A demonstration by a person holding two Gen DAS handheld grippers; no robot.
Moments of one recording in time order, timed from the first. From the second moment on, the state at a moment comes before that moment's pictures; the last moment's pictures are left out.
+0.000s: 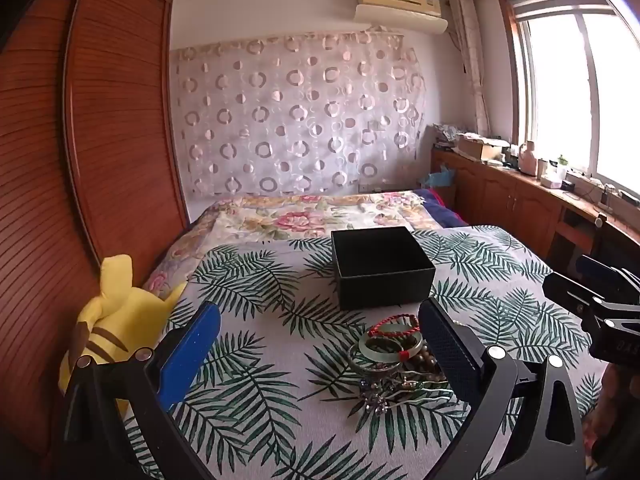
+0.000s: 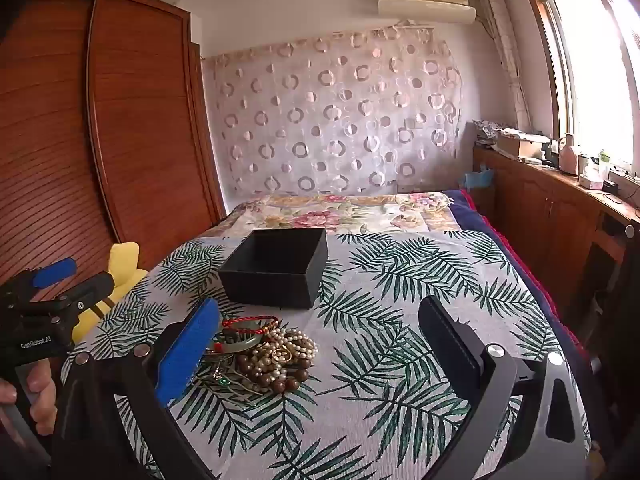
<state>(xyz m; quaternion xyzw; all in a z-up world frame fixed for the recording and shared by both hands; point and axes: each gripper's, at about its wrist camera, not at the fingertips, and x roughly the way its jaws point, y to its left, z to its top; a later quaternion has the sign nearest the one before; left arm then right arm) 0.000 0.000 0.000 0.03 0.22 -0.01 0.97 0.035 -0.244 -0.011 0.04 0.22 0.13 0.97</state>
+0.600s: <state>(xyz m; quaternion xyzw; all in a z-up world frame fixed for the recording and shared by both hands) -0.001 0.000 0.001 0.03 0.22 -0.01 0.98 0.034 -0.244 -0.009 0.04 0.22 0.13 0.97</state>
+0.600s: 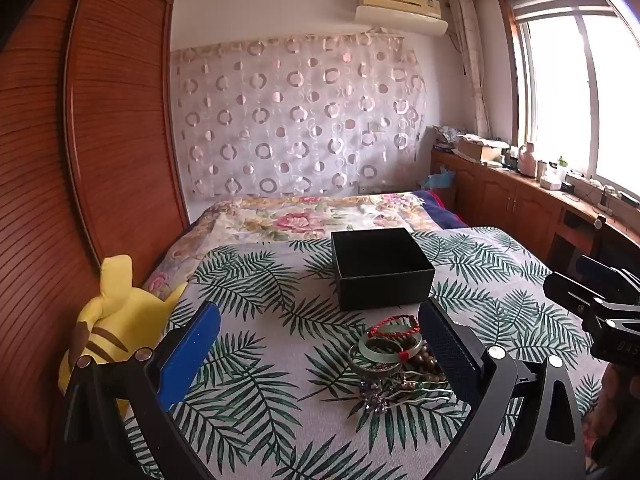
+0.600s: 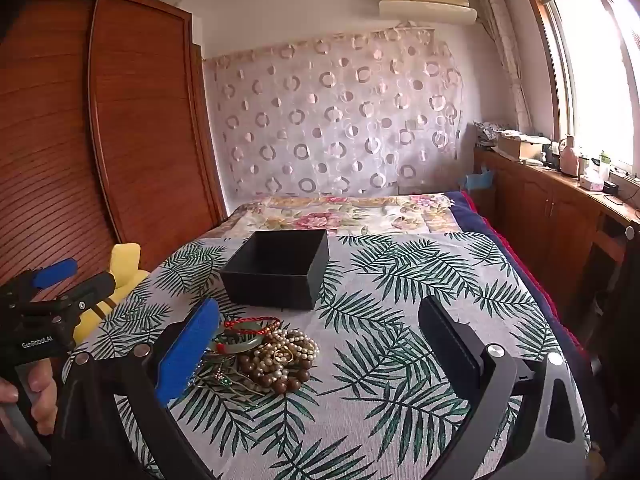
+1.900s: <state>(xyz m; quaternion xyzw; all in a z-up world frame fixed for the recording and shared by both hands) -0.003 0.001 0.001 0.03 0.22 -0.01 0.98 0.034 -0.240 -0.009 0.04 0.22 0.13 0.97</state>
